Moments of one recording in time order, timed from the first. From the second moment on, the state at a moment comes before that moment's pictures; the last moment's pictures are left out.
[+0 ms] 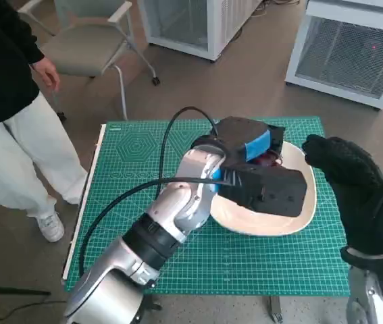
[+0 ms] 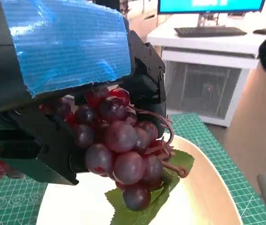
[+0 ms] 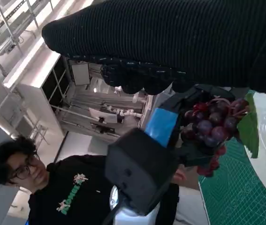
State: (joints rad) left arm -1.21 0.04 -0.51 0.76 0.70 0.20 -0.28; right arm -0.31 -0.20 -0.19 -0.14 0.33 -0.17 0.32
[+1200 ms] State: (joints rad) left arm -1.23 0.00 -0.53 0.89 0.66 0.16 -0.28; right arm -0.30 -0.19 -0.19 -0.14 0.33 -0.17 0.31
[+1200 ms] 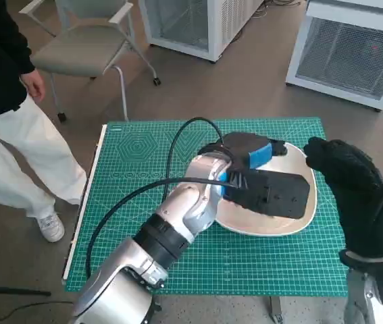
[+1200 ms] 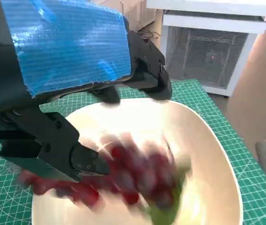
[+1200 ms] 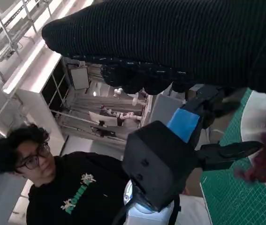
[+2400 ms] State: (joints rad) left arm -1.01 0.18 -0.16 0.90 0.24 -0.33 -0.11; right arm -0.29 -0.20 -0.19 -0.14 0.33 -0.17 0.31
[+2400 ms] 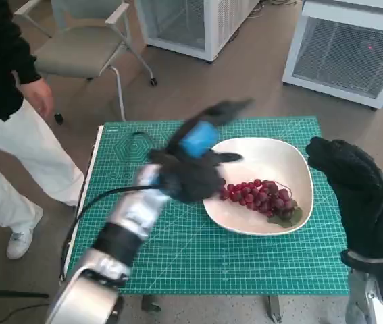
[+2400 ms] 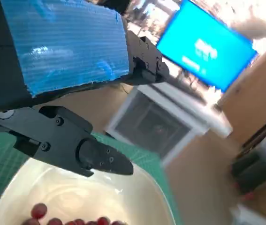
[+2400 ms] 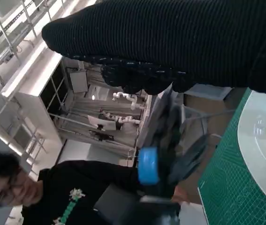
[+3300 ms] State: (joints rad) left arm -0.65 0.19 0.22 0.65 -0.43 -0.24 -0.75; right arm -0.31 -0.23 -0.20 -0.13 0.35 -0.15 0.32
